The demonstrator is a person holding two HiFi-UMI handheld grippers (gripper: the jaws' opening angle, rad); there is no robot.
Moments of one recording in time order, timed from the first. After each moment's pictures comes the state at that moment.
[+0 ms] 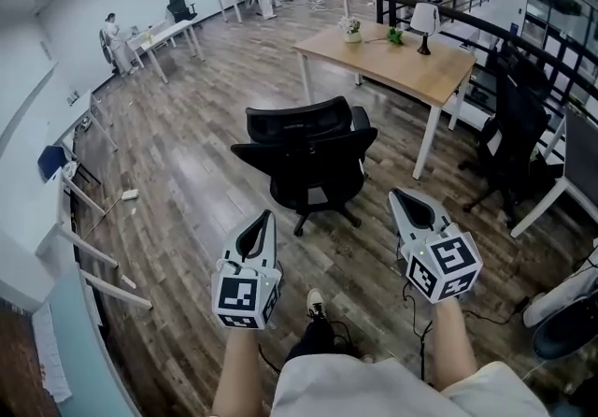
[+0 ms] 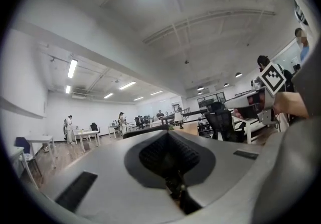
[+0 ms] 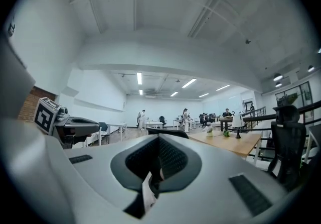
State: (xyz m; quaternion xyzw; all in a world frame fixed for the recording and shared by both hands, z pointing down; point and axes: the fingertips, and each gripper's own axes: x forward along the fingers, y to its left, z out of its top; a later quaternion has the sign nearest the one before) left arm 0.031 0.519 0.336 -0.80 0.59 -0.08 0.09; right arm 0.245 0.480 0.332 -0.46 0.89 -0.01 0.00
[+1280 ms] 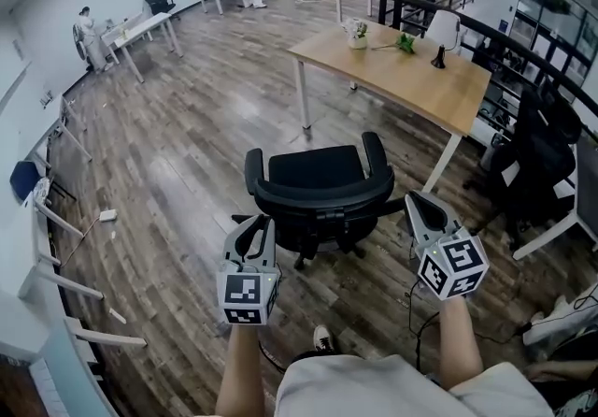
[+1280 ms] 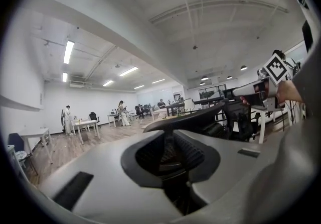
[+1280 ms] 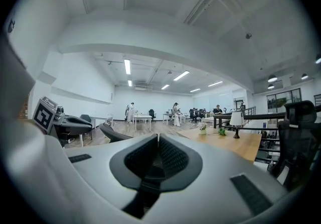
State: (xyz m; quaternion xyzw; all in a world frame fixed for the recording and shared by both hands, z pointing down) left arm -0.108 0.231 0.385 -0.80 0.58 -0.12 0.04; right arm 0.161 0.207 0.357 -0.52 0.85 -0.02 -0.04
